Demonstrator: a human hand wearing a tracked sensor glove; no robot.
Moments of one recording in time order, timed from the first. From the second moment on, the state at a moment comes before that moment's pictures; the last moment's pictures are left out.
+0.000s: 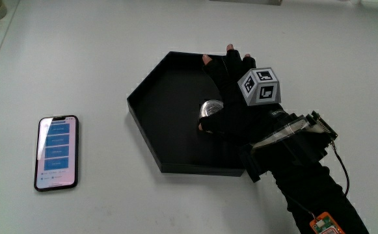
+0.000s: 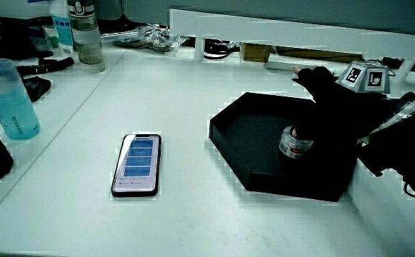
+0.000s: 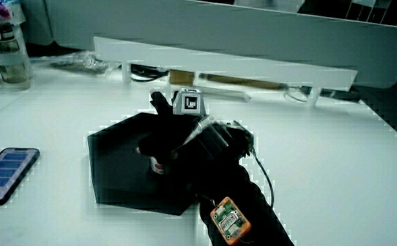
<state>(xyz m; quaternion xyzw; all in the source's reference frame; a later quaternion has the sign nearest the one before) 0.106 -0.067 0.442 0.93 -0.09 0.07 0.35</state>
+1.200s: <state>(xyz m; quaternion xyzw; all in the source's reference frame) 0.111 -0.077 0.478 0.91 -0.08 0.06 0.40</state>
